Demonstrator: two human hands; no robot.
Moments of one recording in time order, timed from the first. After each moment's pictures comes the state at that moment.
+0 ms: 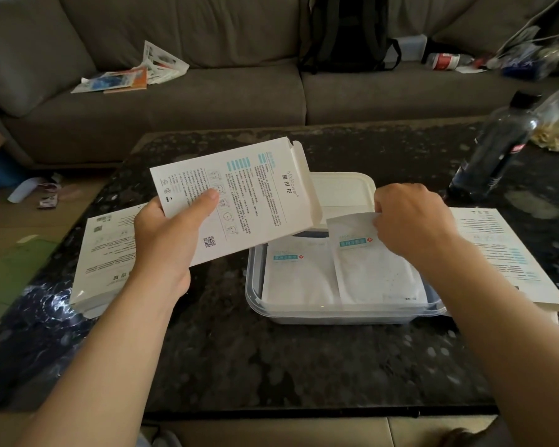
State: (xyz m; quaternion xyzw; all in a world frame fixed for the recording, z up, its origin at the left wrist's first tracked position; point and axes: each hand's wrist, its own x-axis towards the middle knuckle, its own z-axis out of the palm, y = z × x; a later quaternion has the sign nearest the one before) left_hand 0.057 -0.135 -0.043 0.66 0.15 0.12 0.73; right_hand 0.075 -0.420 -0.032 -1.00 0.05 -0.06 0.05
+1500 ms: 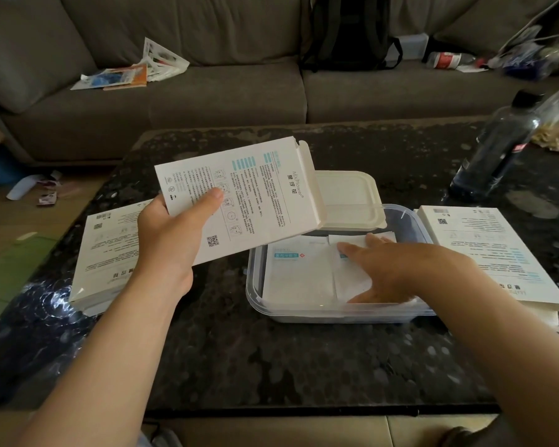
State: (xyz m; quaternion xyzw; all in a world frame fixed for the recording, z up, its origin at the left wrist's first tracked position) left_hand 0.055 -0.139 -0.041 0.66 0.14 0.12 0.72; right_hand 0.050 -0.407 -0.045 -0.95 -0.09 0.30 -0.07
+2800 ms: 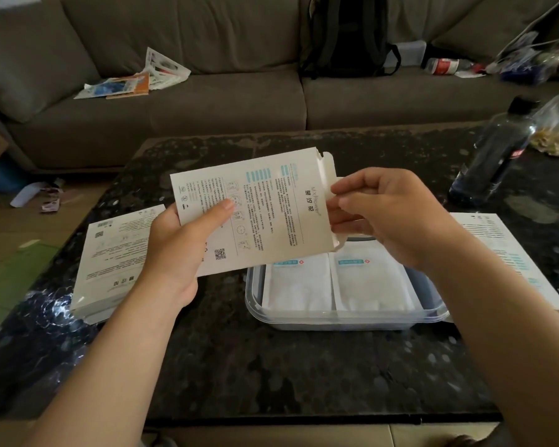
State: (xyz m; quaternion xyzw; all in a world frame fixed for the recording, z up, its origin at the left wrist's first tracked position) left_hand 0.051 -0.146 -0.038 0.67 0.09 0.07 0.74; right_hand 0.052 -0.391 0.006 -0.79 0.03 0.02 0.61
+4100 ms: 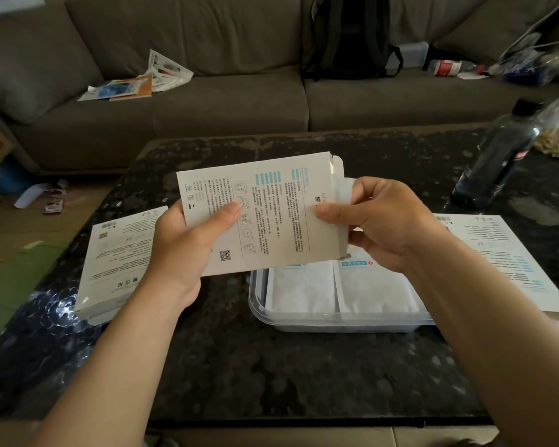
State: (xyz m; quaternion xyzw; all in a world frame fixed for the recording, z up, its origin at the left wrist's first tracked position) left_hand 0.048 -0.144 -0.038 0.69 0.05 0.07 0.72; right_hand 0.054 -0.378 0.001 -0.69 0.07 0.08 0.72
